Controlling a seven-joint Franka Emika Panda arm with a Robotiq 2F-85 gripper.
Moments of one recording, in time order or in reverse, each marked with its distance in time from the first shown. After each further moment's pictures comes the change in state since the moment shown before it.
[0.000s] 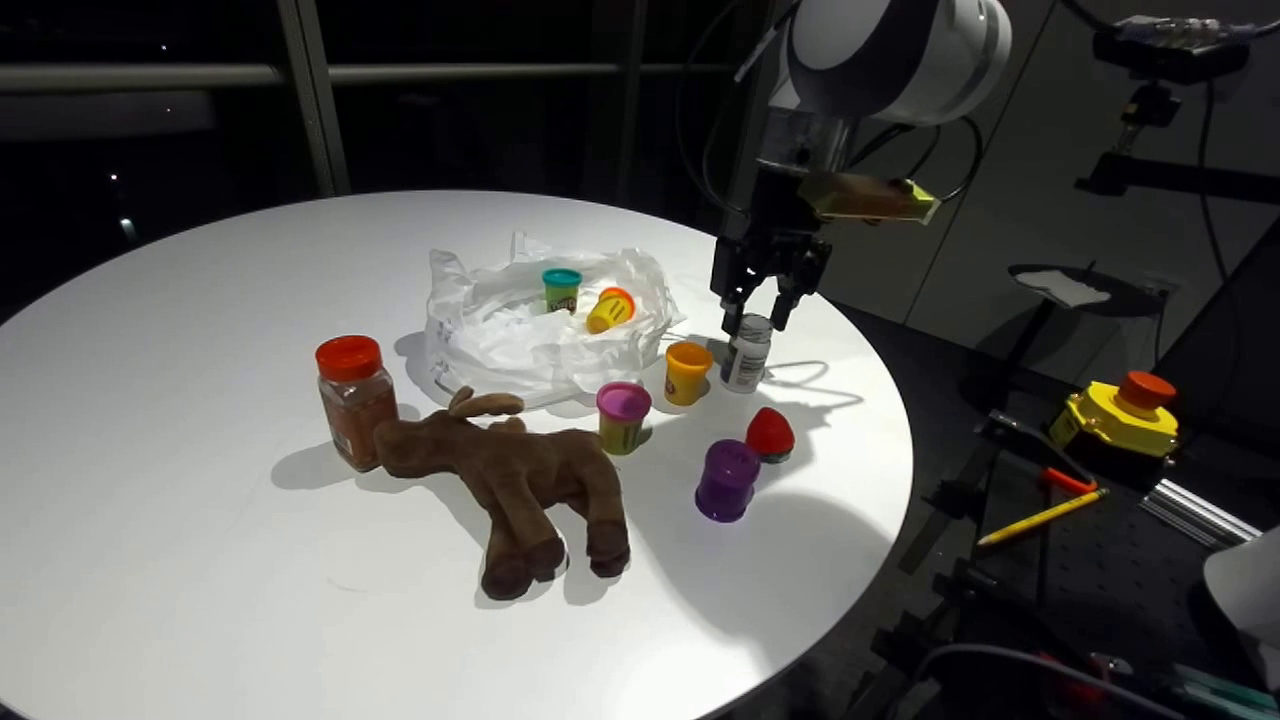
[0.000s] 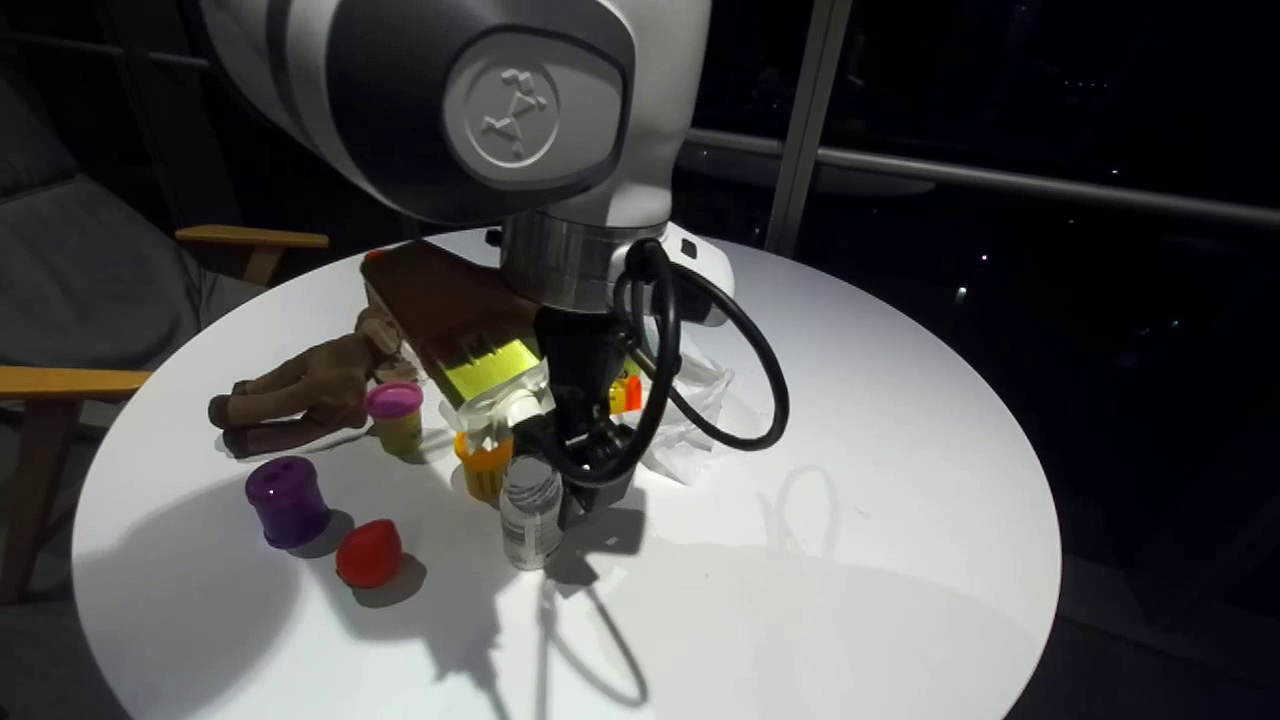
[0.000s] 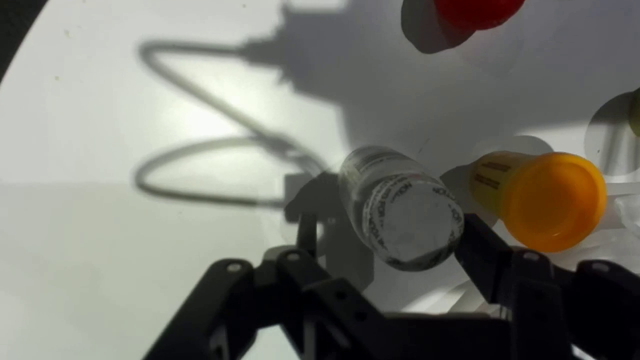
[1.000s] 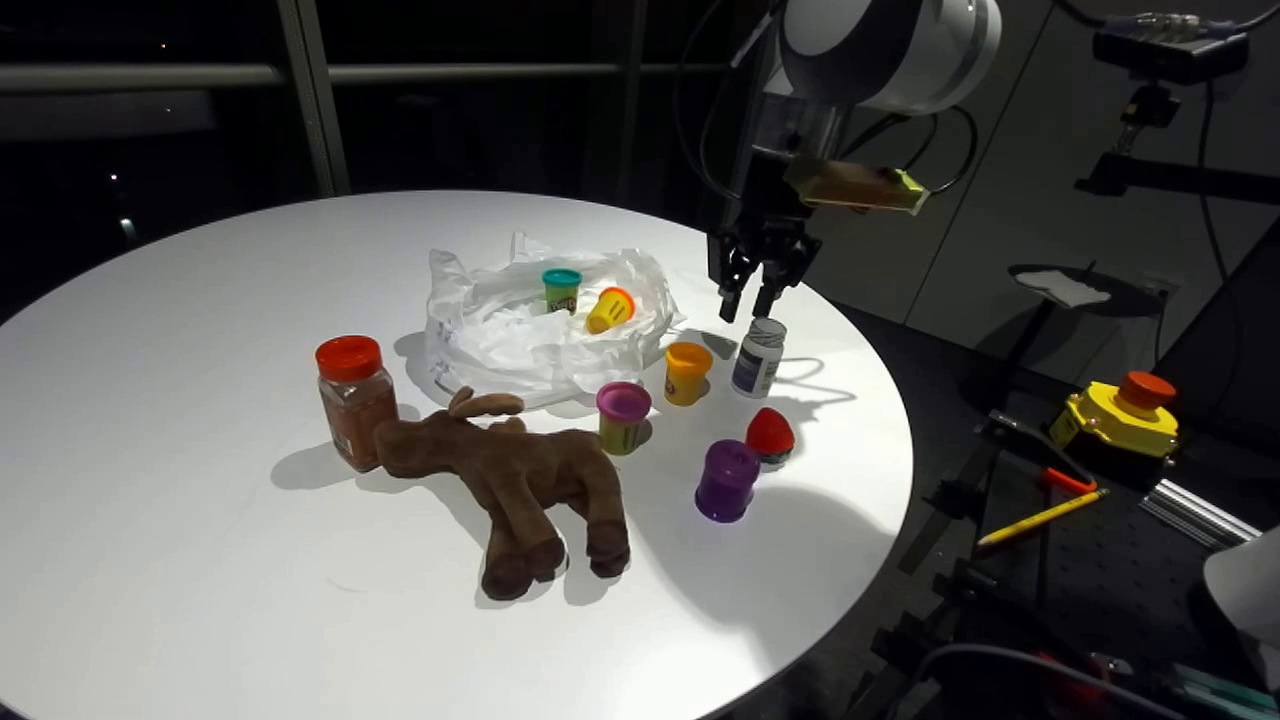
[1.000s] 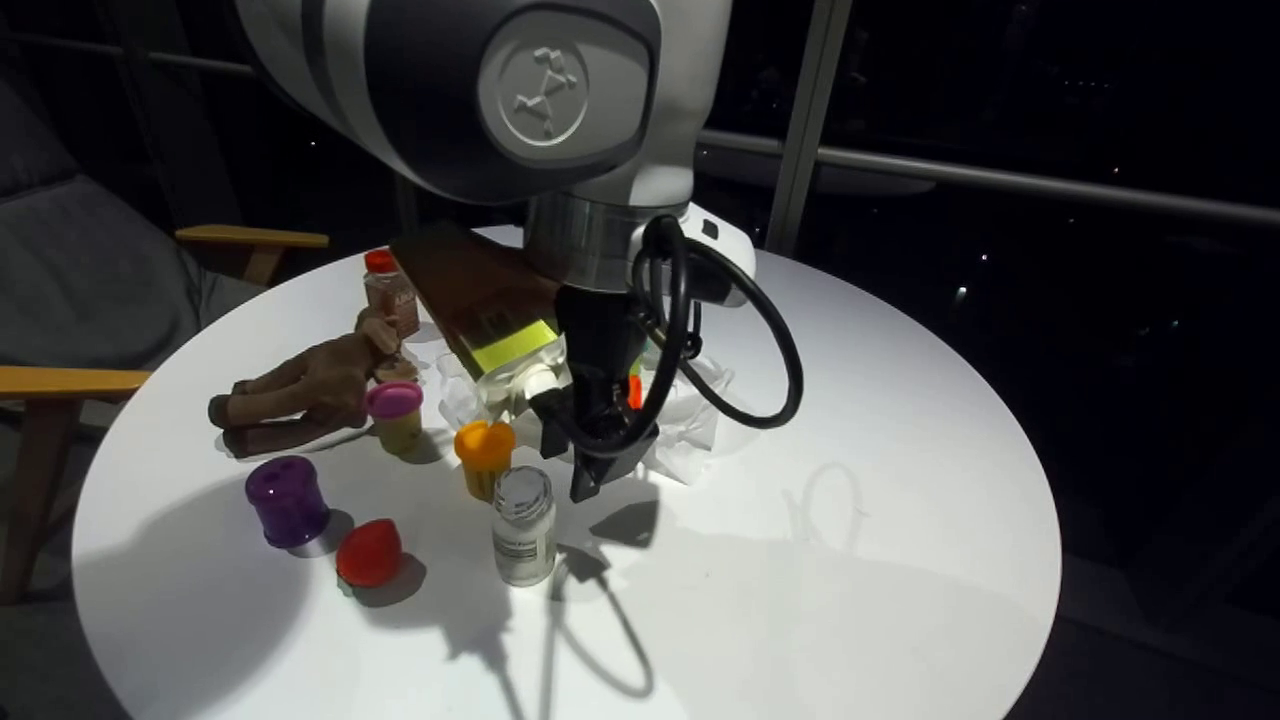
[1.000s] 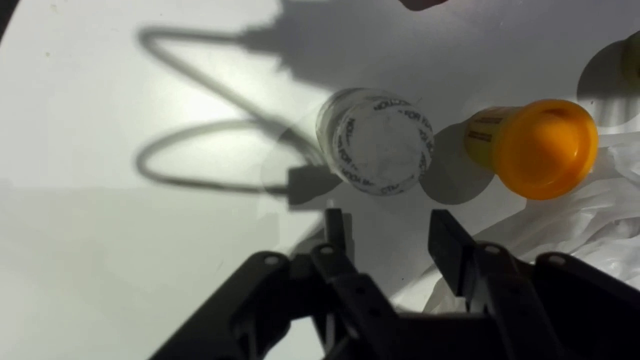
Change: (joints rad) arm -0.009 0.003 -0.001 0.032 0.000 0.001 0.046
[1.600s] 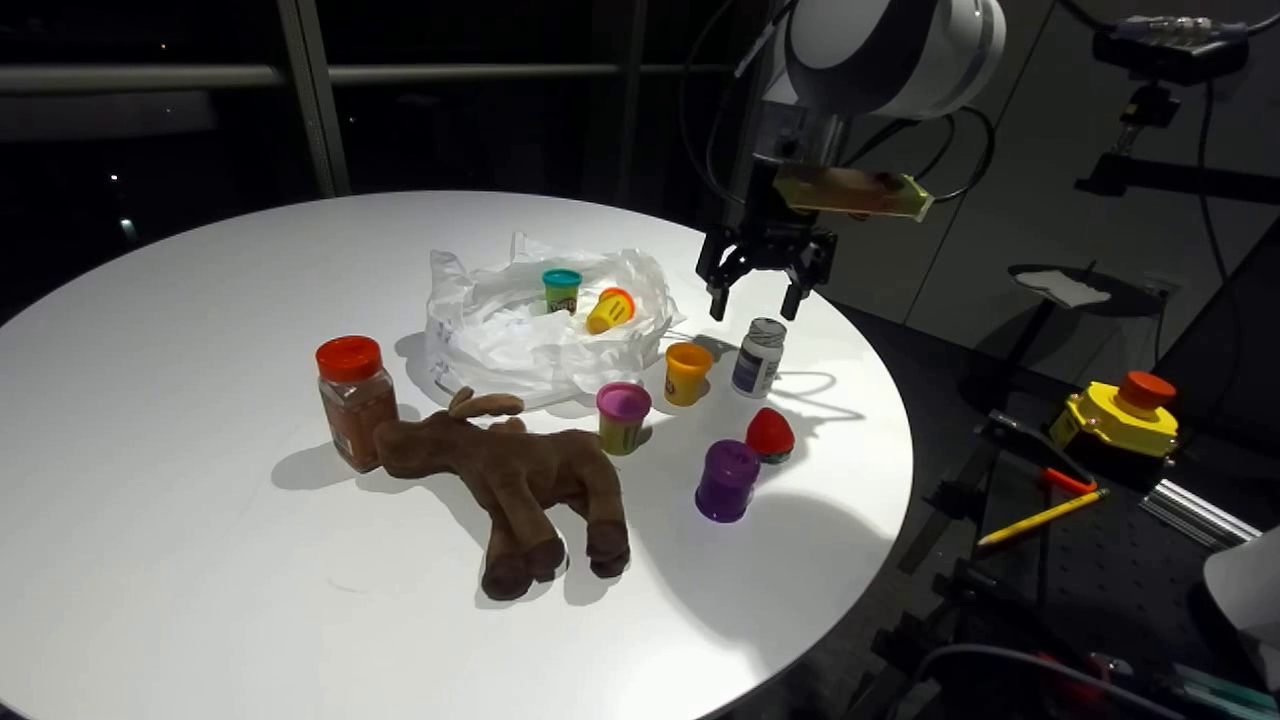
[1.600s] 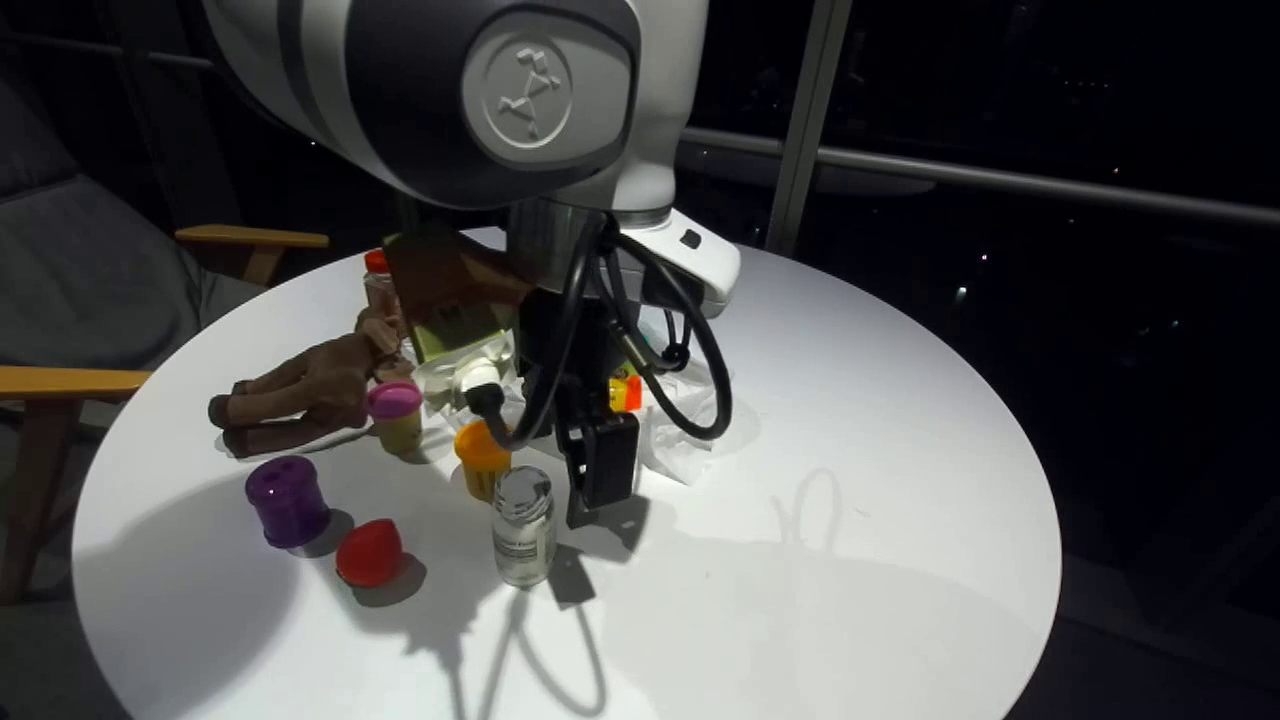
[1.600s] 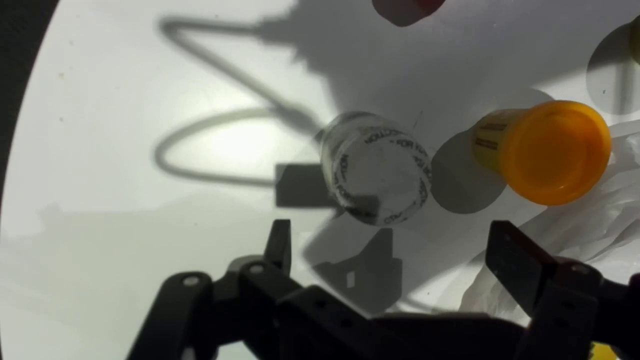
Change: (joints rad) arm 0.037 -0.005 -0.028 -0.020 -0.043 -0.006 0.182
